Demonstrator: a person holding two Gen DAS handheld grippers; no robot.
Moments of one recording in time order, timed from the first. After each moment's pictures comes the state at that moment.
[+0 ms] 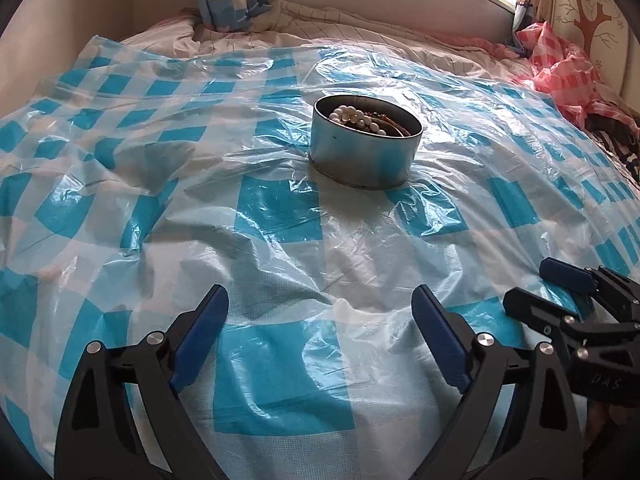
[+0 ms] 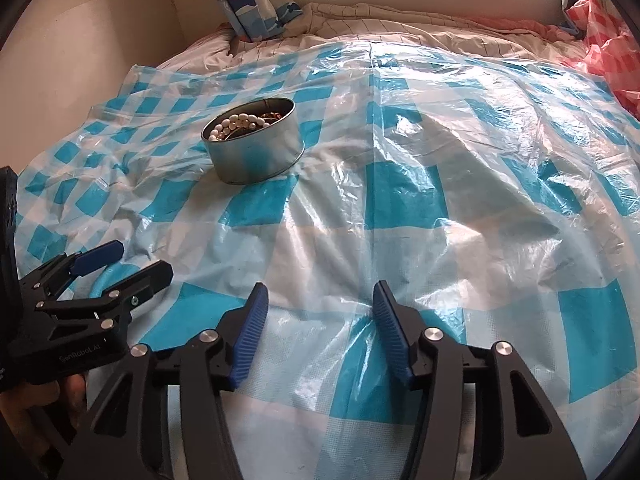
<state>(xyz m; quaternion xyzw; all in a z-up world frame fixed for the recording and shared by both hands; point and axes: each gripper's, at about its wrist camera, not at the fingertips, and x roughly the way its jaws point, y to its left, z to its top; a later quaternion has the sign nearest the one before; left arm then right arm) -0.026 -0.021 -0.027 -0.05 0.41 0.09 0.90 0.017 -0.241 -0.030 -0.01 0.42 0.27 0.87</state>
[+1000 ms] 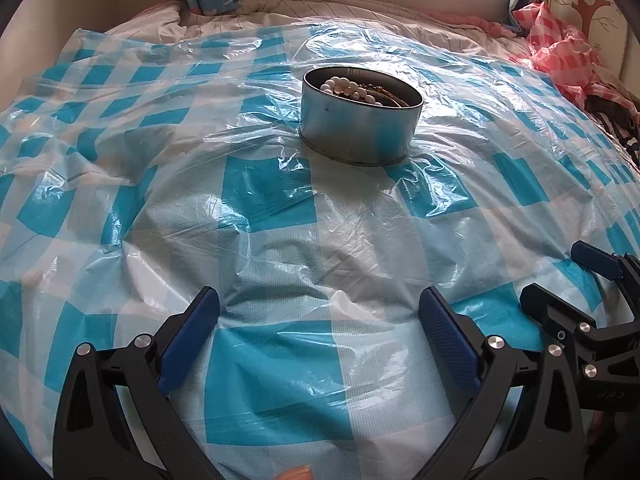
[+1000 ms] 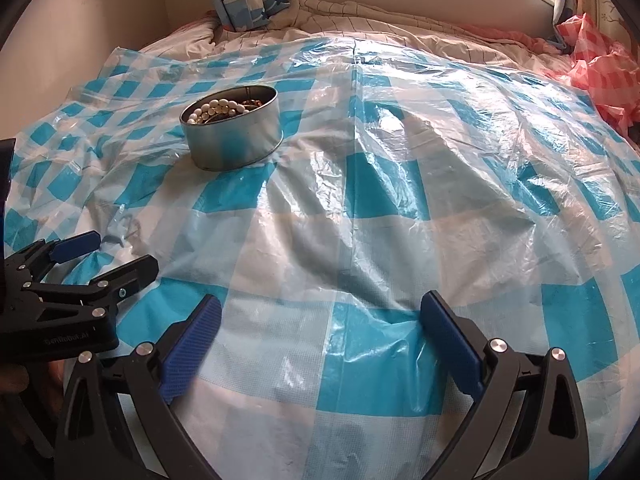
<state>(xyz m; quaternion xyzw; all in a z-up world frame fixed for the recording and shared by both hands) -0.014 -0.021 -0.041 -0.04 0.45 0.07 0.89 0.012 -0.237 -0.034 -0.05 0.42 0.22 0.88</state>
